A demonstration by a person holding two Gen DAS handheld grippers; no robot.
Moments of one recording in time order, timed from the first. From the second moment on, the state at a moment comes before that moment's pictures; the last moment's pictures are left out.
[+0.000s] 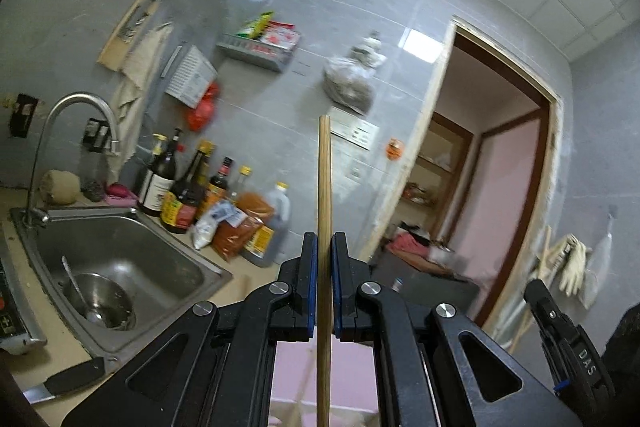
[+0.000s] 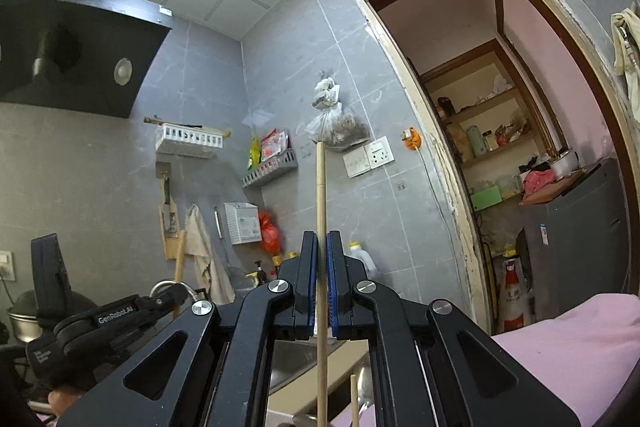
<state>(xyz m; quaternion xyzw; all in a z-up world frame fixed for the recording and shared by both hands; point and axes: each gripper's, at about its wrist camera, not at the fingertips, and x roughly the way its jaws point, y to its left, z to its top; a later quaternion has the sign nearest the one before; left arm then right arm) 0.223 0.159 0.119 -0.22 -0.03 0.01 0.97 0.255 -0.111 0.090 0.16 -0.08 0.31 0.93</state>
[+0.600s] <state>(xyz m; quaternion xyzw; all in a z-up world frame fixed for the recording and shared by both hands) 0.245 0.154 0.086 -0.21 -0.04 0.05 0.98 0.284 -0.087 0.057 0.13 -0.05 0.30 0.94</state>
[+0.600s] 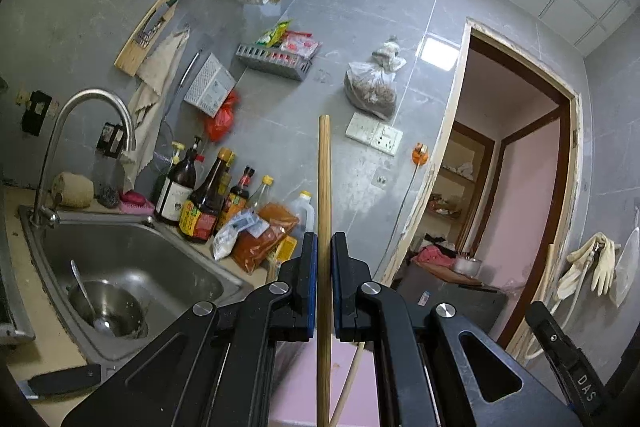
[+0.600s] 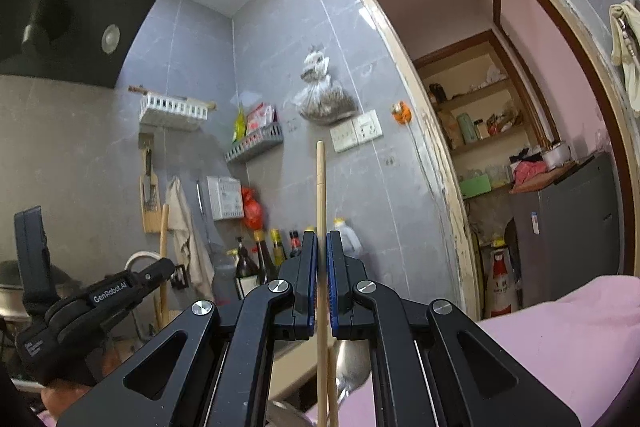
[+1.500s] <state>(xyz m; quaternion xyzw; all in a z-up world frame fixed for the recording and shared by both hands) 0.235 0.125 0.047 -0.19 0.10 0.02 0.98 0.276 -0.091 0.033 0.06 0.05 0.31 0.95</state>
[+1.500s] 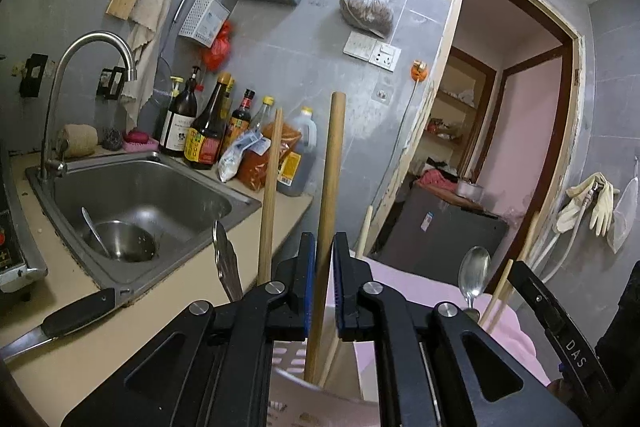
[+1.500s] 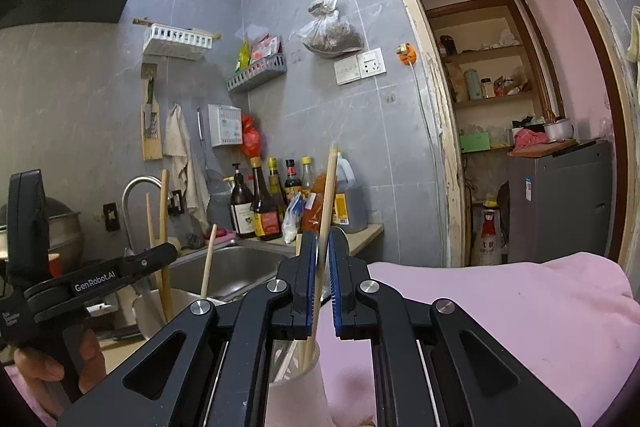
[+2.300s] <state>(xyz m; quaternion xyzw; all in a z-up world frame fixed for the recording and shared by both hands) 0.201 0.063 0.088 -0.14 0.08 -0.04 0.99 0.229 -0.169 0.069 0.06 0.01 0.26 0.96</state>
